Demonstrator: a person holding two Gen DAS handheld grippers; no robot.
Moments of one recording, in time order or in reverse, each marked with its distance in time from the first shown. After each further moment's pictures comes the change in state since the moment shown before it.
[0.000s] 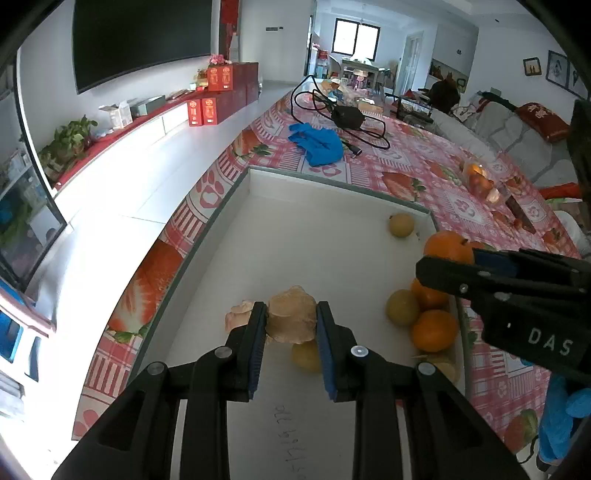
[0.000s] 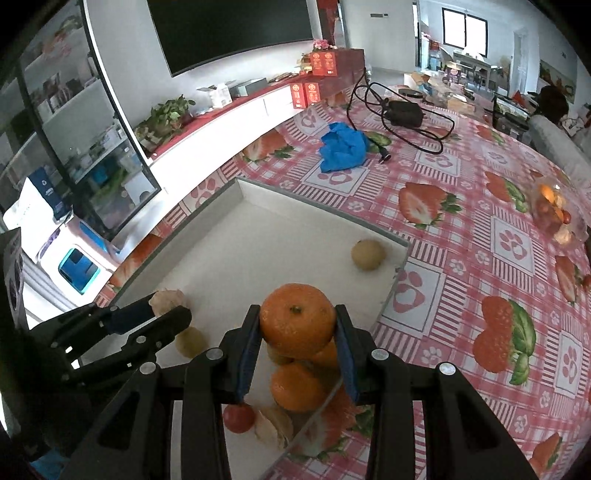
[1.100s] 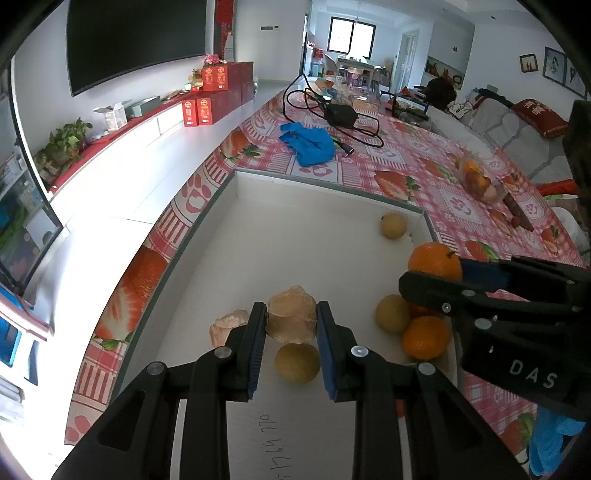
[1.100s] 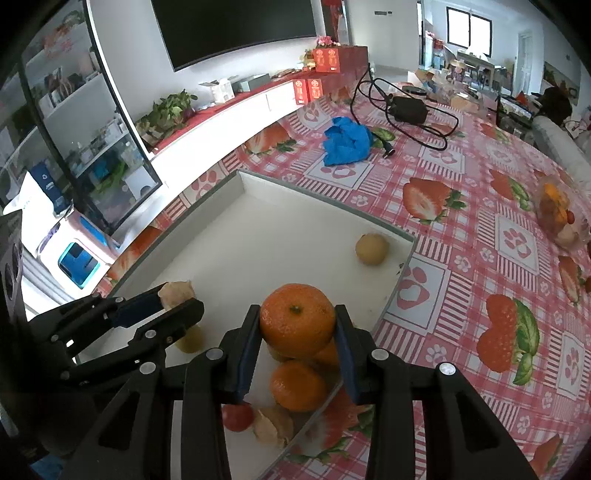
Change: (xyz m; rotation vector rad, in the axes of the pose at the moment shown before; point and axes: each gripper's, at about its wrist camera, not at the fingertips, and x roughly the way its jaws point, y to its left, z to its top) left arm 0.004 -0.010 0.005 0.012 0.005 -0.005; right arm 0.005 0.001 -0.003 -0.011 0.017 0.005
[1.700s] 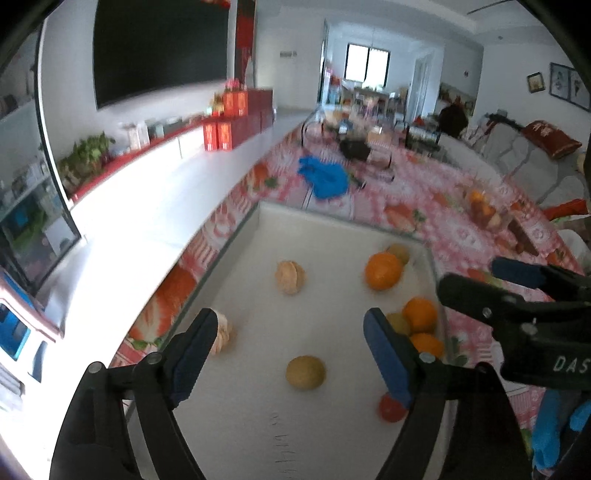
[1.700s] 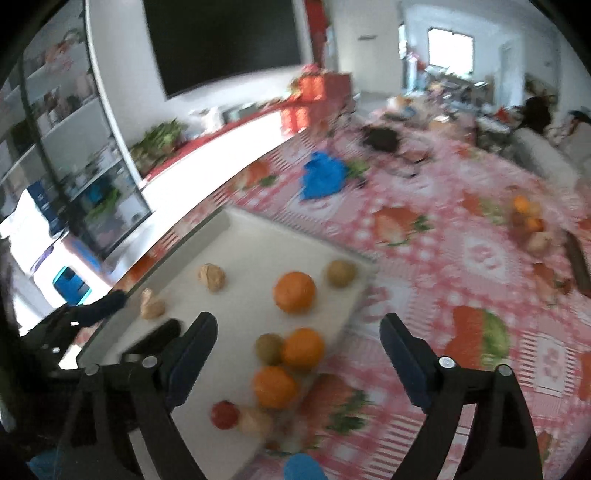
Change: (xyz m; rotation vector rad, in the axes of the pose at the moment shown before) left arm -0.034 -0.001 -0.006 -0.039 -0.152 0.057; right arm -0.040 -0.019 -0.008 0.036 -0.145 -0.068
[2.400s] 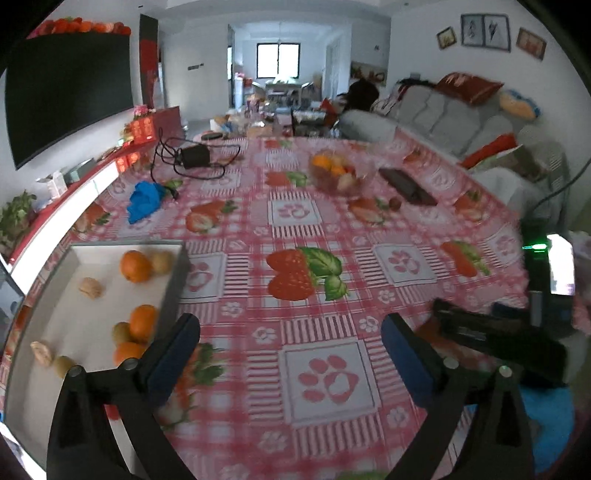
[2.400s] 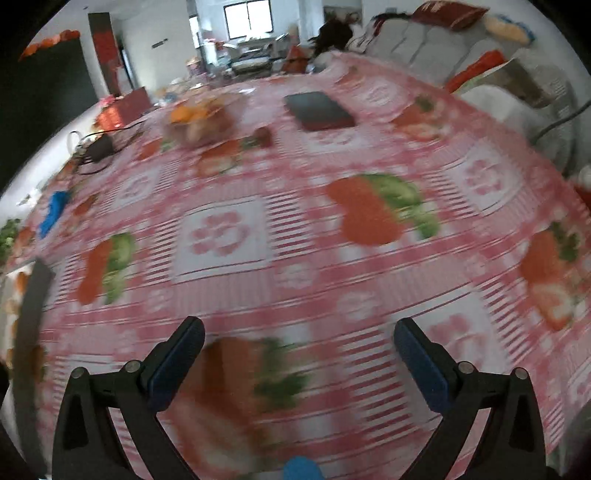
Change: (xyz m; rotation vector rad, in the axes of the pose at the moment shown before) left arm 0.002 -0.223 -0.021 0.247 0.027 -0.194; right arm -0.075 -0.252 -0.123 0.529 0.074 -0.490
